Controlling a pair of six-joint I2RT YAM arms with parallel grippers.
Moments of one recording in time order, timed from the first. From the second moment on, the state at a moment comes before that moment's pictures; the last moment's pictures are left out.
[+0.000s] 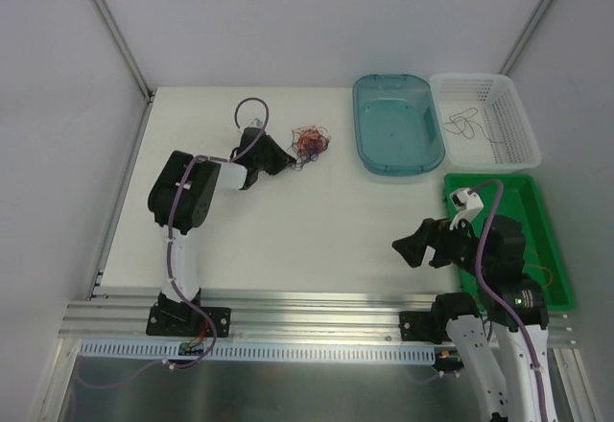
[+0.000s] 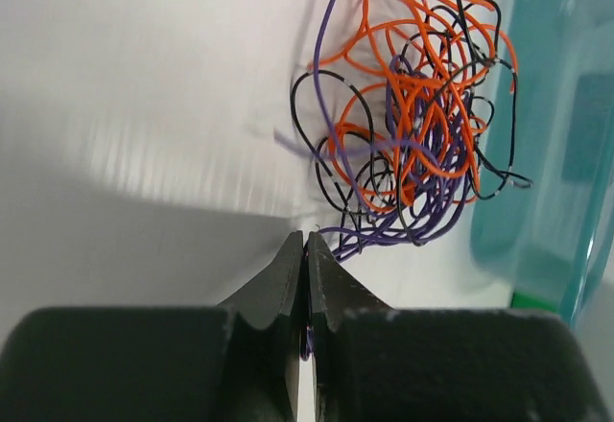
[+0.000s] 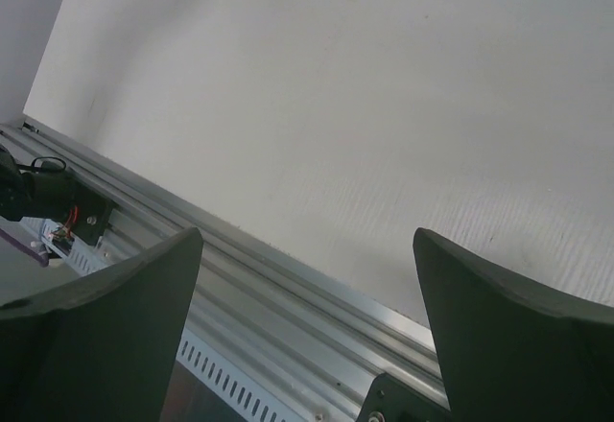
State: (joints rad) left arm -0.34 2.18 1.25 0.42 0.20 -0.95; right arm 0.12 0.34 0.74 -0.91 -0.51 0.24
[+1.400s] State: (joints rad) left arm -0.93 1.23 0.59 -0.23 0.08 -0.83; right arm 0.96 1.23 0.66 -0.23 0.05 0.60
